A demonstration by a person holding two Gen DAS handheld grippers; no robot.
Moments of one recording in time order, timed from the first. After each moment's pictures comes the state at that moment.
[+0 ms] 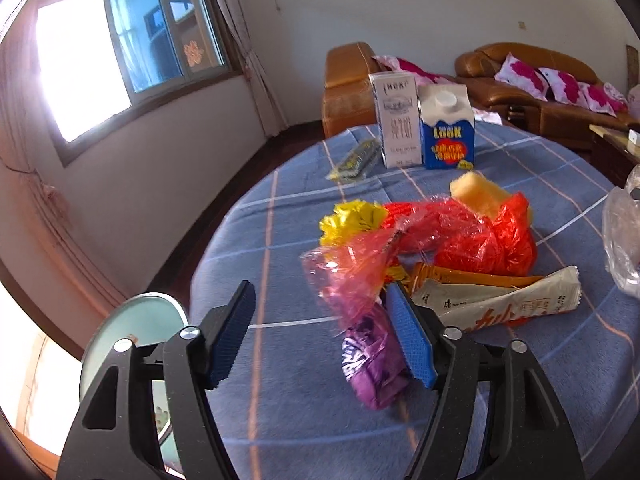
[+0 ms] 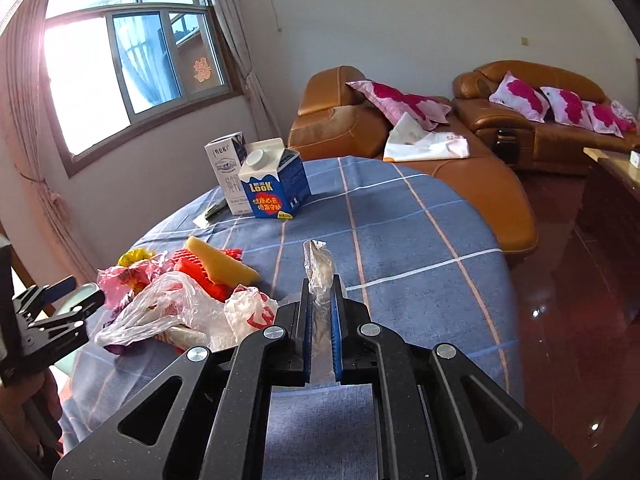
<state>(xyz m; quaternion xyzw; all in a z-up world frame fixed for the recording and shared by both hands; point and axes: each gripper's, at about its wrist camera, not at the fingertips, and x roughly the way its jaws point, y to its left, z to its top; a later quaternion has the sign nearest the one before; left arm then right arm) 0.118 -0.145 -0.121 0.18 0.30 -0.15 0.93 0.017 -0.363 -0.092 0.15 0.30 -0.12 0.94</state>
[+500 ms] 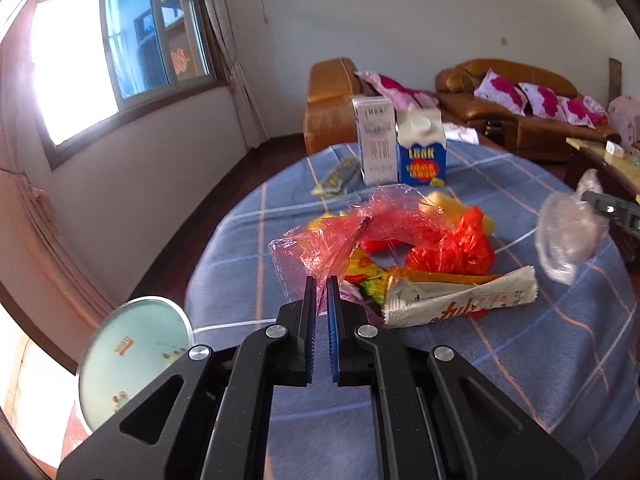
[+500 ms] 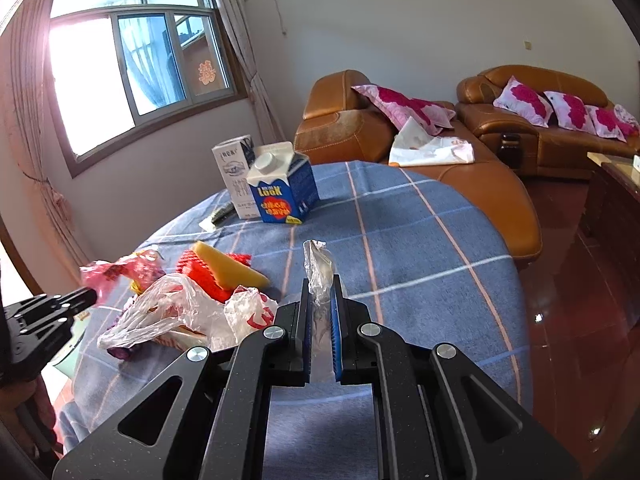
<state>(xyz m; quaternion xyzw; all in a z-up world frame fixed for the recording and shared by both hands) 0.086 -0.120 -0.092 0.16 0.27 -0.19 0.93 0.024 -0.353 -0.084 0.14 0.29 -0.12 0.94</state>
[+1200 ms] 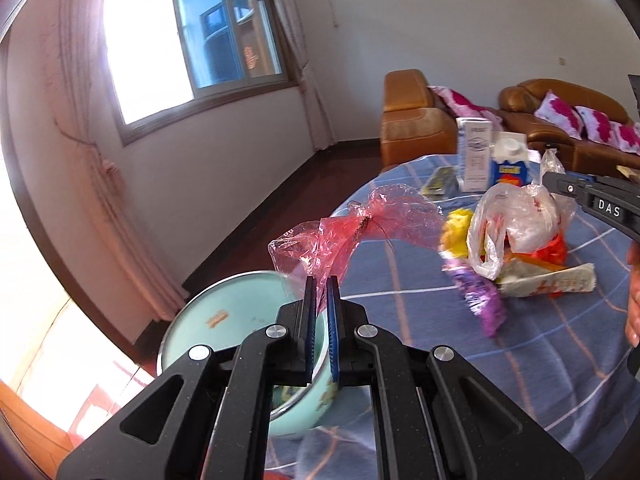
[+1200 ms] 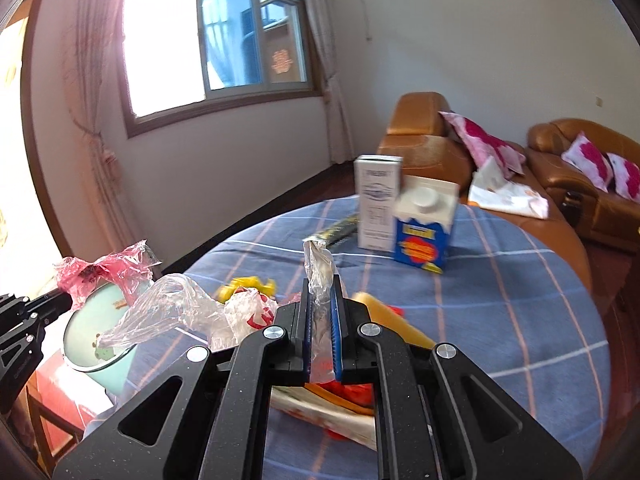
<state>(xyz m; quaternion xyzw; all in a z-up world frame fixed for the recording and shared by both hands) 0.081 -0.014 -0.074 0.13 0.26 -0.08 0.95 0.124 -0.230 -0.063 0.05 0.28 -0.01 0.96</state>
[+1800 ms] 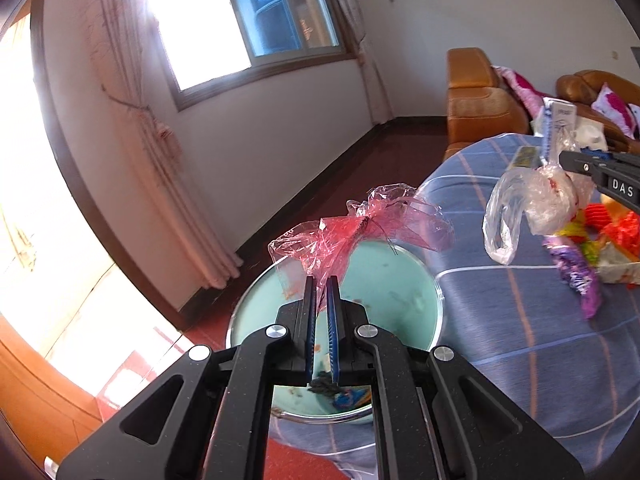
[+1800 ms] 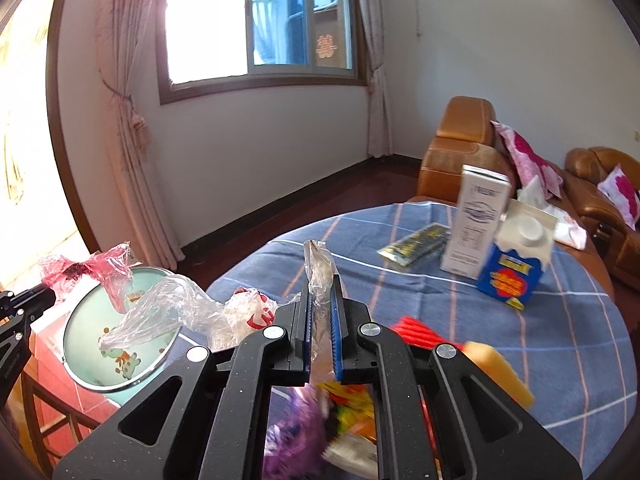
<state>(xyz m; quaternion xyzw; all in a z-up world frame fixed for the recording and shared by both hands) 0.111 0.049 -0.090 0.13 0.30 0.03 0.94 0.192 -0.155 -0.077 0.00 0.30 0.05 0.95</state>
